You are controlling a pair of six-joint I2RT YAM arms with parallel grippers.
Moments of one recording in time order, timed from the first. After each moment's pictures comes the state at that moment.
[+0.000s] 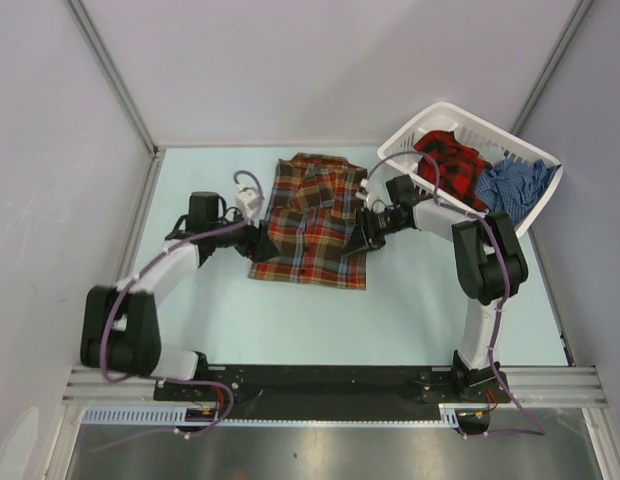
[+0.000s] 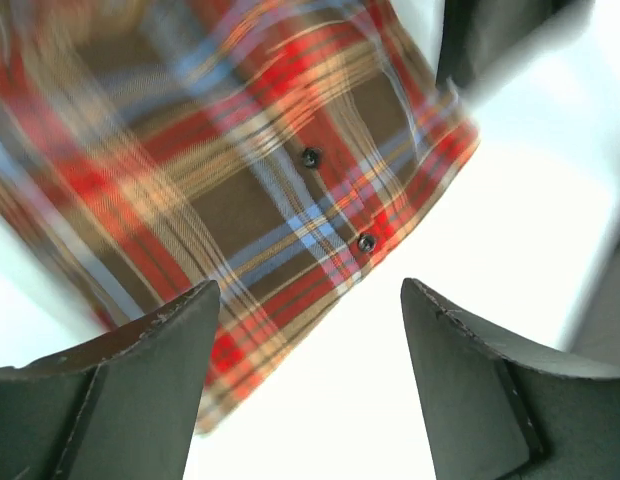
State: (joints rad) left arm -0.13 1.45 0.83 -0.15 0.83 0.11; right arm 0.32 1.95 1.24 -0.40 -0.97 0.20
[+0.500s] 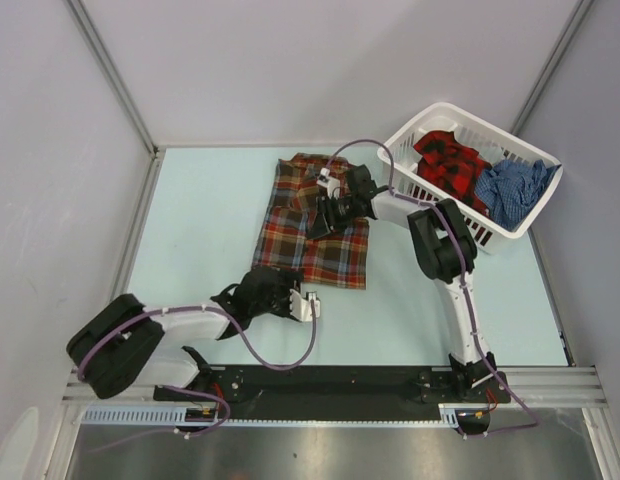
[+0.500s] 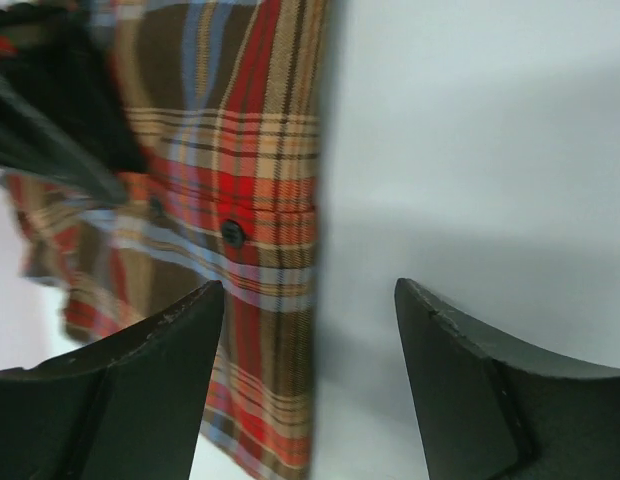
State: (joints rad) left arm -0.76 1.26 0.34 0.28 0.16 0.99; right arm 0.46 2.27 1.65 -0.24 -0.88 0.25
